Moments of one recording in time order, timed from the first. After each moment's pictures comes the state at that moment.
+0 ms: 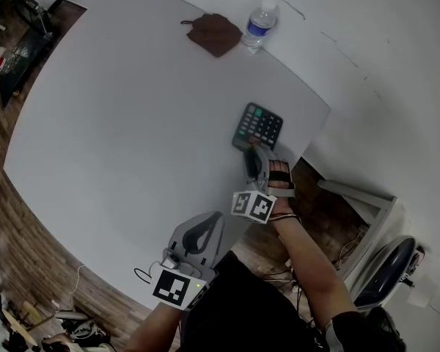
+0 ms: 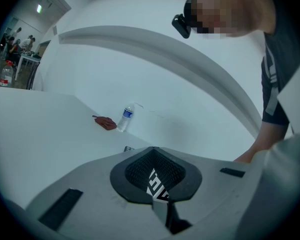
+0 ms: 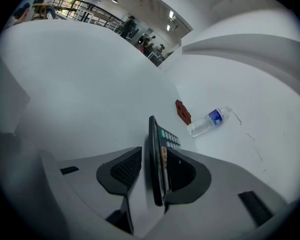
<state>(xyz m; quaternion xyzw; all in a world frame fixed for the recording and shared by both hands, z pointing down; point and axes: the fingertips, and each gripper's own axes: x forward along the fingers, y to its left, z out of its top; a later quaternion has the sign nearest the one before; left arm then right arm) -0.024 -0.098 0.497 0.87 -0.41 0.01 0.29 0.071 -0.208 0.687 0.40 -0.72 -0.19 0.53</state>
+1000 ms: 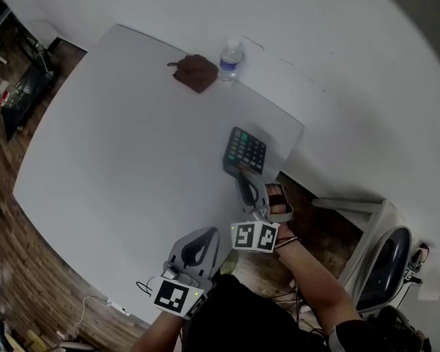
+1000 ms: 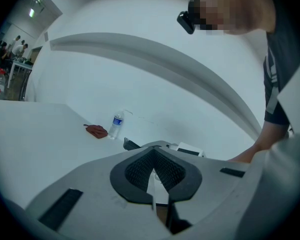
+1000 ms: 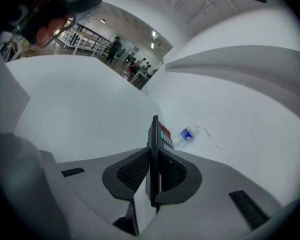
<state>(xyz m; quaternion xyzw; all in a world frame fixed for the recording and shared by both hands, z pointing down) -0.006 -0.079 0.463 0.88 -0.39 0.01 0.25 0.067 -0.188 0.557 0.45 -0.76 -0.20 0.42</state>
